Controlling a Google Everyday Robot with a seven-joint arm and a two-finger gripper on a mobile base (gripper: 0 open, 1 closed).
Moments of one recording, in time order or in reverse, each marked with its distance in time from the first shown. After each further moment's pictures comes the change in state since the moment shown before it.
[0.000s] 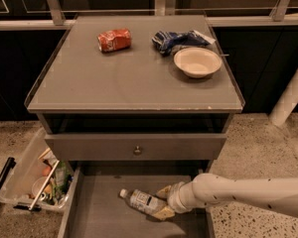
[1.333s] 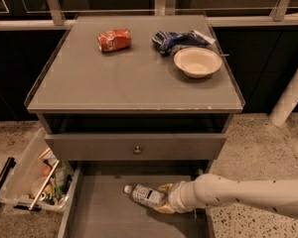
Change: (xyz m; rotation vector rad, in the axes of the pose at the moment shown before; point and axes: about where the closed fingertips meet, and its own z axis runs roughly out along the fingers) arm -0.009 0.000 -0.014 0.035 -0.006 -0.025
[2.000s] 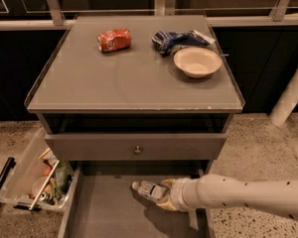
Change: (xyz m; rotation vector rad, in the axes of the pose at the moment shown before) arm -0.029 0.001 -0.051 0.093 0.026 -0.036
